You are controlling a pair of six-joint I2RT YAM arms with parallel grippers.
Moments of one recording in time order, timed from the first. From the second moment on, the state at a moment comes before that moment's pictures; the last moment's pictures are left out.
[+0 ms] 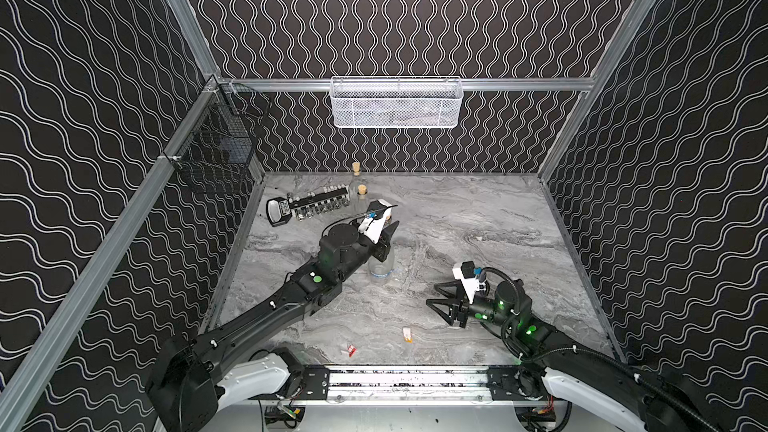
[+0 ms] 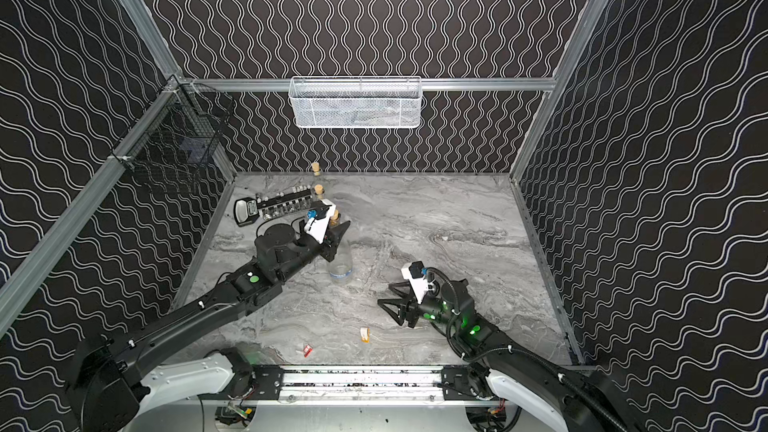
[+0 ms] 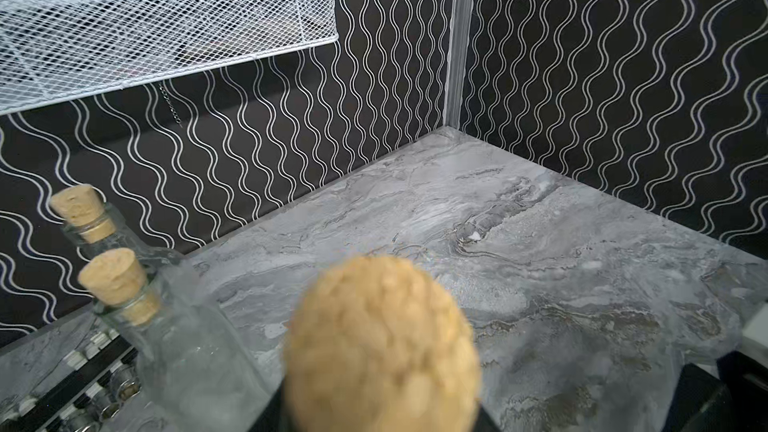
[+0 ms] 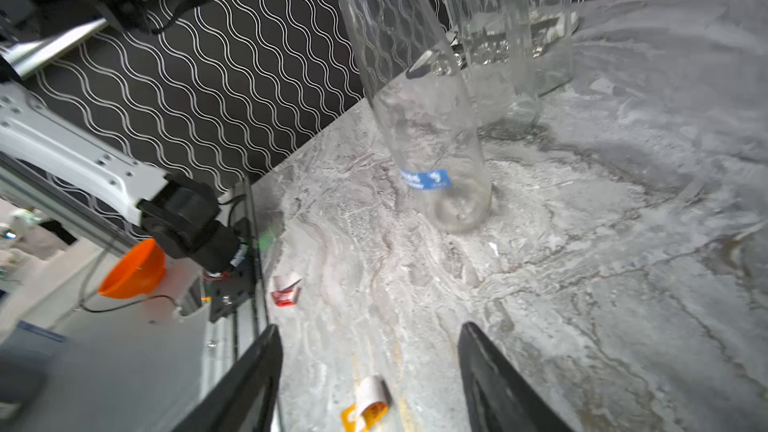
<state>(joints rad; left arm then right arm) -0.74 1.12 0.78 0.20 -0.07 0.04 0.68 0.86 0.13 0.54 -0.47 0.32</state>
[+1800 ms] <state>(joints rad) -0.71 1.10 0.72 0.28 0.05 0.06 0.85 1.88 0.41 1.31 -0.22 -0.04</state>
